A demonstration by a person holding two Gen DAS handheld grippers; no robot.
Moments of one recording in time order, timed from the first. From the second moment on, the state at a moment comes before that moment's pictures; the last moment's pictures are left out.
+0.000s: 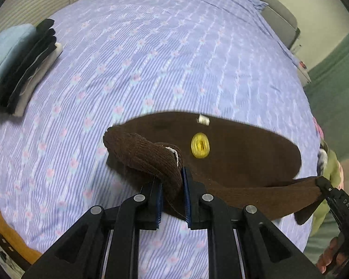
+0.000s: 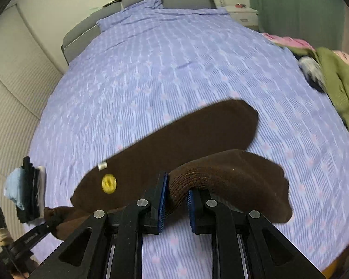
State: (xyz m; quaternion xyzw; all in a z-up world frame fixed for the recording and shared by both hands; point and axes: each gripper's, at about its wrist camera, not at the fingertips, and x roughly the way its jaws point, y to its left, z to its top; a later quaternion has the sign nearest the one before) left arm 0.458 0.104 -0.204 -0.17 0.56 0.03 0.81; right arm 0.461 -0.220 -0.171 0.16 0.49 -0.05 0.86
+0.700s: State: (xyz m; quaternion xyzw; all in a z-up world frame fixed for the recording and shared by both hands) left arm 0.577 0.097 -0.276 -0.11 0.64 0.08 0.75; right arm 0.625 -0.200 -0.291 0.12 0.59 0.00 0.80
